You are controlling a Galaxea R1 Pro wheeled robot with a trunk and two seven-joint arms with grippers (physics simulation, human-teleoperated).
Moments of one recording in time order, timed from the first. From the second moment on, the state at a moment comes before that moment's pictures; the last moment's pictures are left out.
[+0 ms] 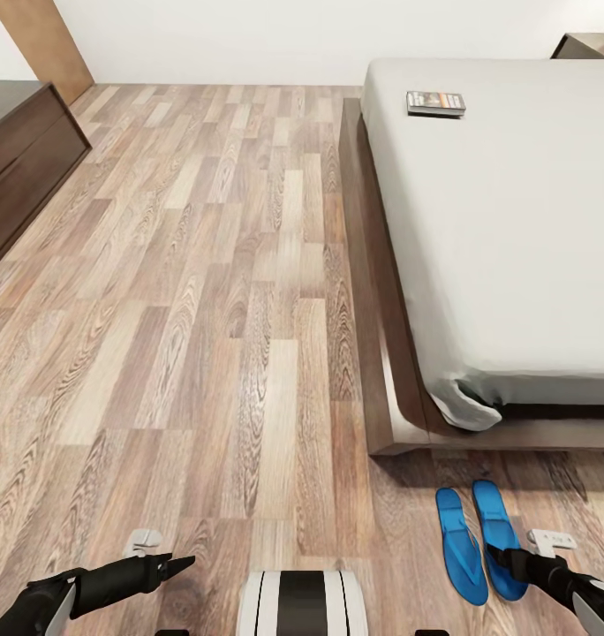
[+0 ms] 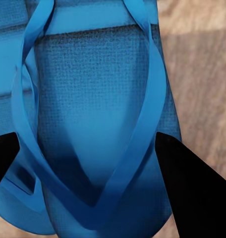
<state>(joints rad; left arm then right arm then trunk) -0.46 0.23 0.40 -0.46 -0.20 0.22 -1.09 -0.53 -0.44 0.14 -0.24 -0.39 -0.04 0.35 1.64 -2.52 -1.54</state>
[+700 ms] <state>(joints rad) -0.46 0.23 0.40 -0.46 -0.20 0.22 -1.09 -0.53 -0.44 0.14 -0.24 -0.39 -0.05 0.35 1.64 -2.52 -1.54</state>
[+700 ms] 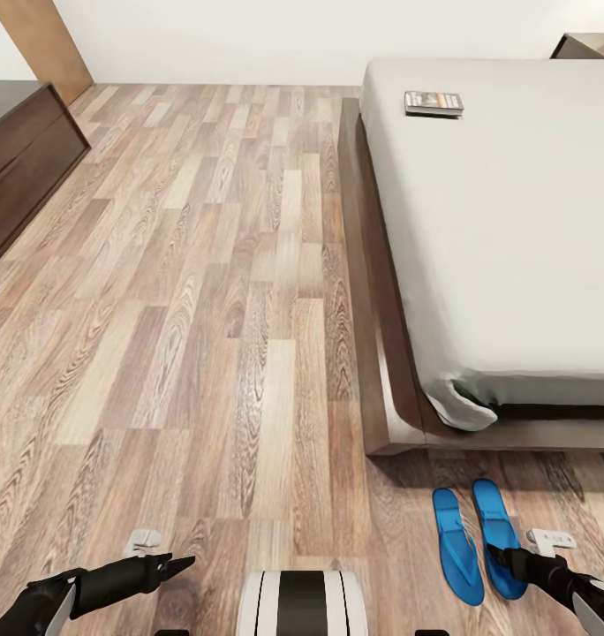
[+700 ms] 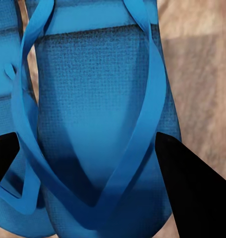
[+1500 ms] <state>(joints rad) -0.46 0.23 0.40 -0.46 -0.20 0.22 -1.09 -0.53 -0.44 0.14 -0.24 -0.39 -0.05 0.35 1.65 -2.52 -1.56</state>
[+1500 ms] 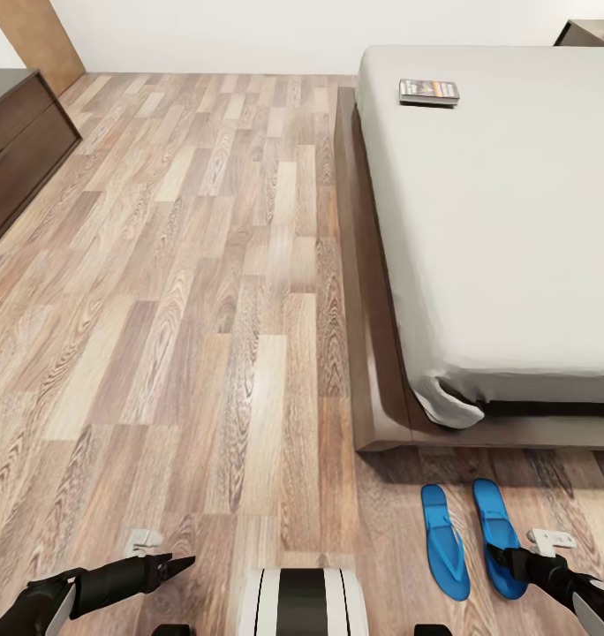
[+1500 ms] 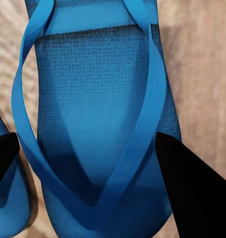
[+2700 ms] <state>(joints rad) -0.46 0.23 0.40 -0.46 -0.20 0.22 -1.10 -0.53 -0.44 0.14 -0.24 -0.39 -0.06 0.25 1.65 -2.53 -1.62</state>
